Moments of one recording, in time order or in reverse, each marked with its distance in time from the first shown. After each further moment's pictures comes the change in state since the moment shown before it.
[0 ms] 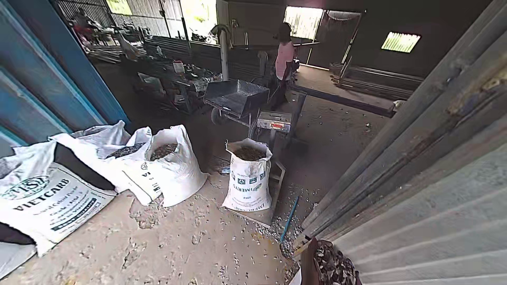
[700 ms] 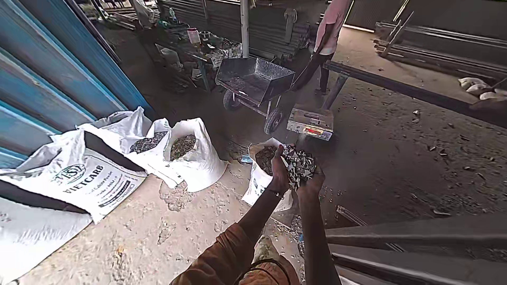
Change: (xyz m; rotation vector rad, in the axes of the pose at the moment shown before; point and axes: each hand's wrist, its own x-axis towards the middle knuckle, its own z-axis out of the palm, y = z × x) left_hand 0.244 0.375 -0.017 -0.135 0.282 0.312; right_hand 0.099 0.197 0.413 0.001 -0.255 0.281
